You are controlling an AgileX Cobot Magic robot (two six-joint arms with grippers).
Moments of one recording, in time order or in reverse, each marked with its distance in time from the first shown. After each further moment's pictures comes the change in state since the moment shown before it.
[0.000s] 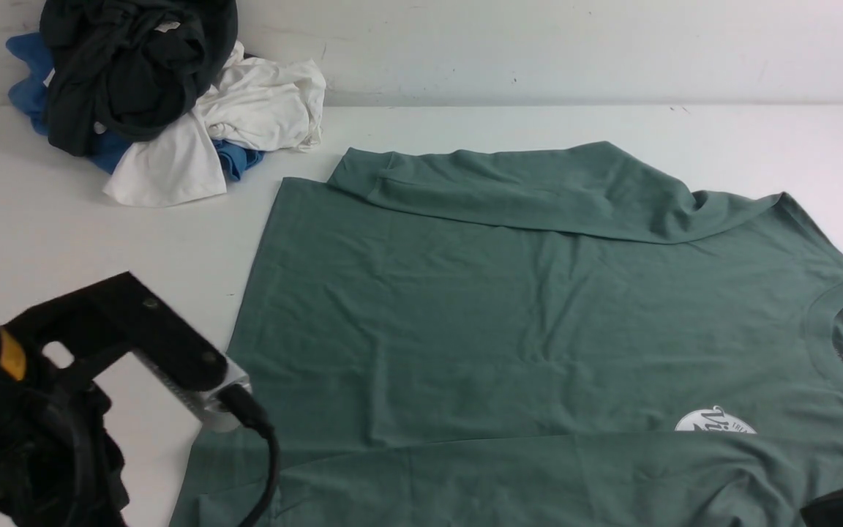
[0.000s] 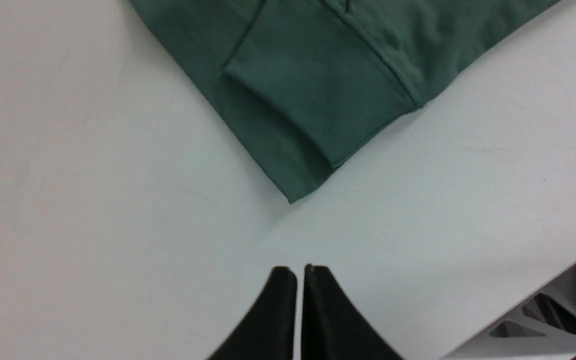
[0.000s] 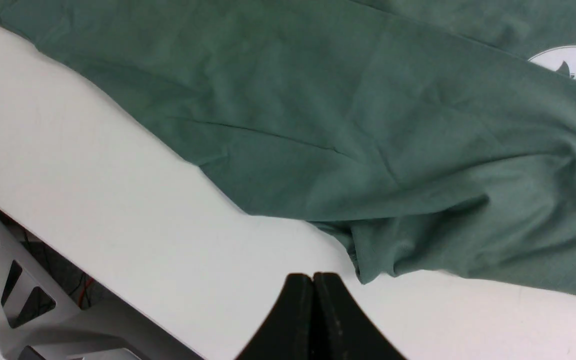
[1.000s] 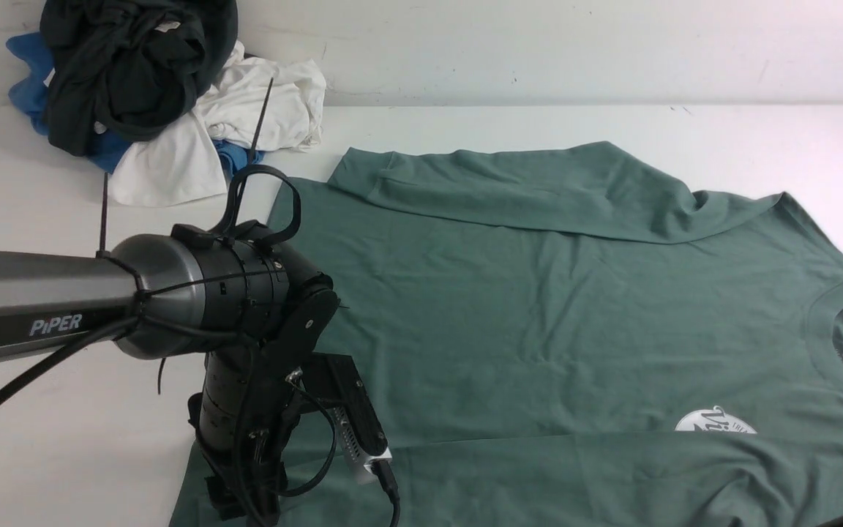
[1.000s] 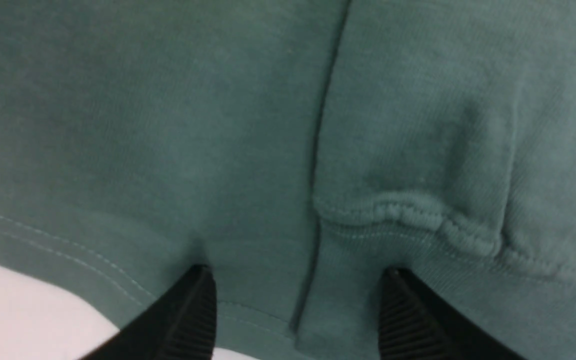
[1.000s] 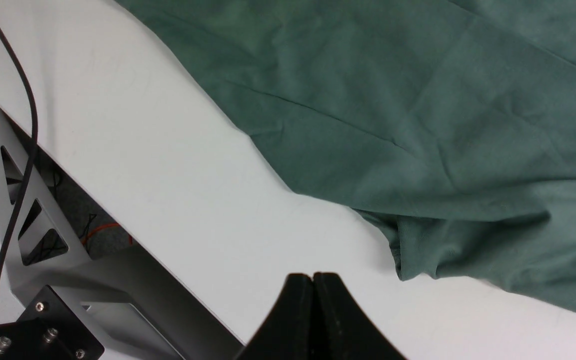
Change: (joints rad) right arm 0.140 -0.015 0.000 -0.009 0.005 -0.030; left arm -0.139 0.680 -0.166 0.243 -0.190 0.090
